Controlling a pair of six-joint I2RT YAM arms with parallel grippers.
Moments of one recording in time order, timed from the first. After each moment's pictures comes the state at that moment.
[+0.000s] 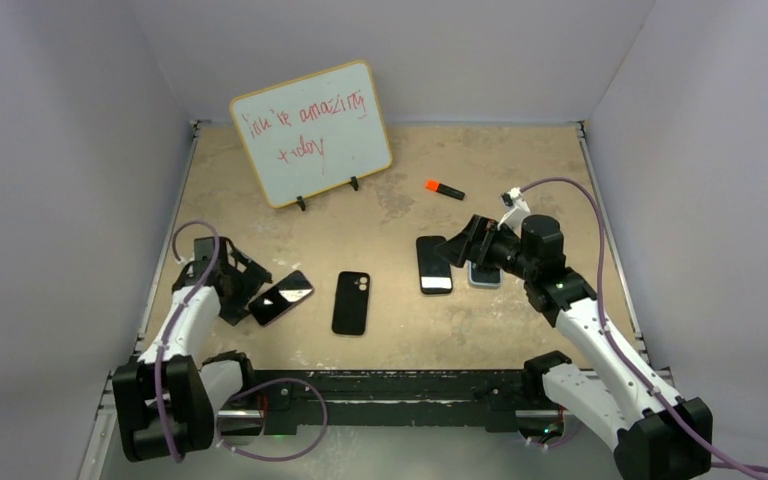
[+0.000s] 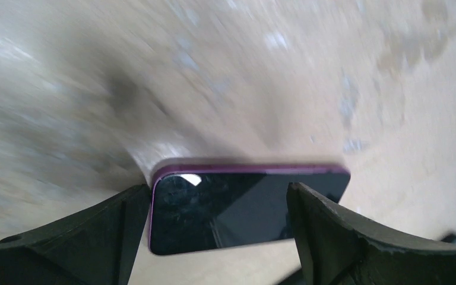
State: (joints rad) left arm 0.22 1.08 0.49 -0.55 0.03 -0.80; right arm 0.32 0.88 0.61 -0.18 -0.43 0.65
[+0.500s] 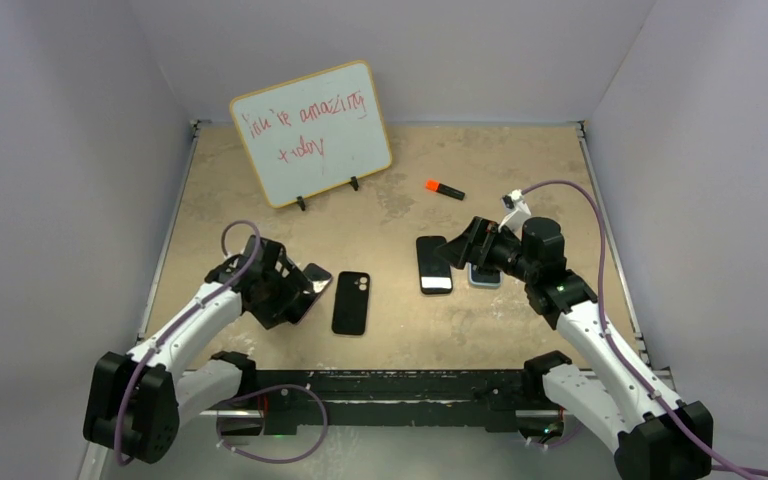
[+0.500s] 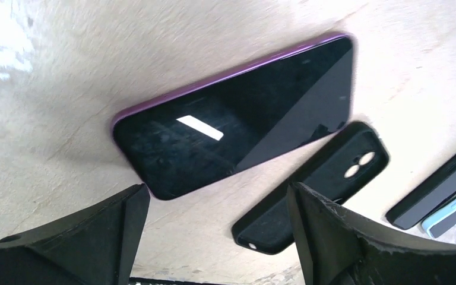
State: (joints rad) left arm -0.28 1.04 0.51 -0.64 0.02 -1.11; right arm 0.32 0.85 0.59 -0.18 -0.43 0.67
